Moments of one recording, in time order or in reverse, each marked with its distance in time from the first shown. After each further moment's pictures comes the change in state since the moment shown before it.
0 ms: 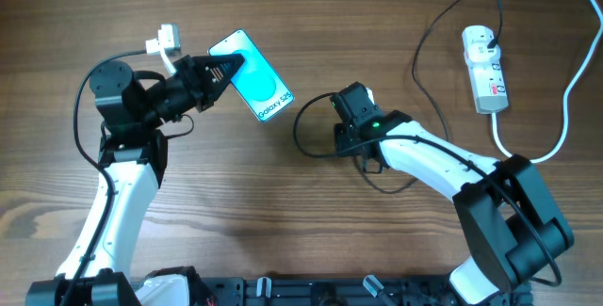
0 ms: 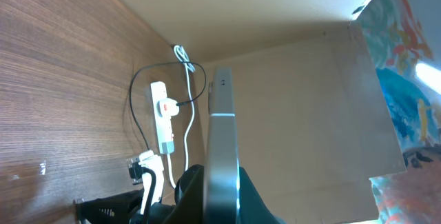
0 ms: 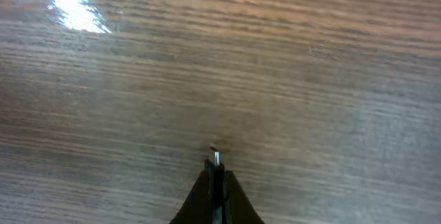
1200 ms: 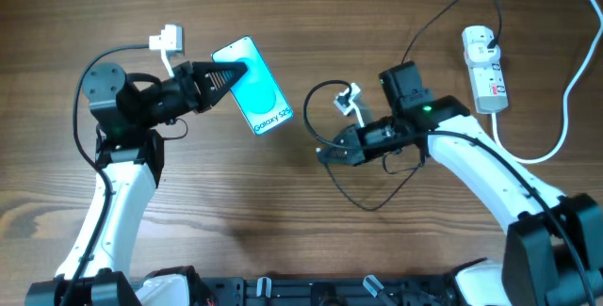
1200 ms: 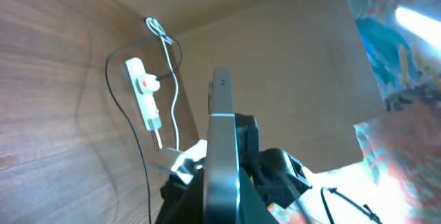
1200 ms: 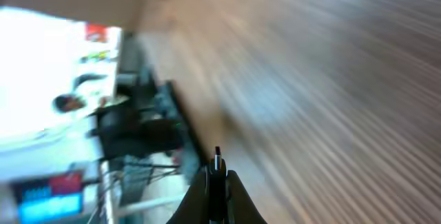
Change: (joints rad) left arm 0.021 0.000 0.000 0.080 0.188 0.030; right arm -0.197 -0.185 0.031 -0.211 -1.157 -0.354
